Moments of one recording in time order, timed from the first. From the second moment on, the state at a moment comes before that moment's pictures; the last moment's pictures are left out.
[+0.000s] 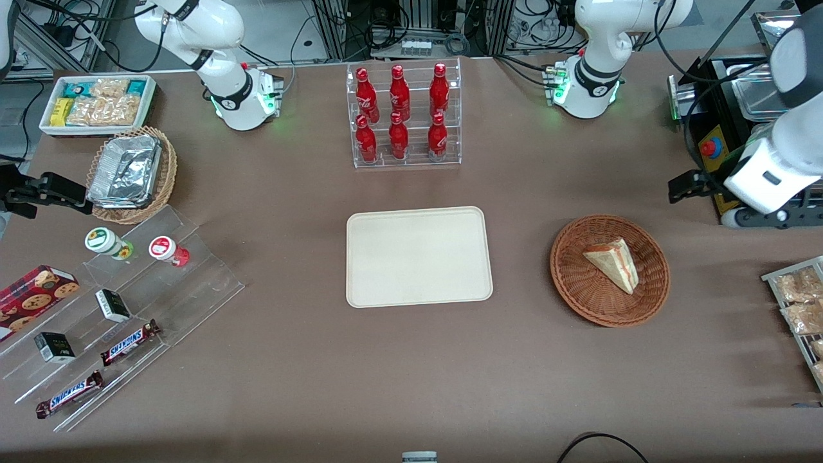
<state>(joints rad) -0.06 0.02 0.02 -1.75 0.01 1.64 -0.04</state>
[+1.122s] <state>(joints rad) -0.07 0.04 0.01 -2.19 0.01 2.25 -0.56</state>
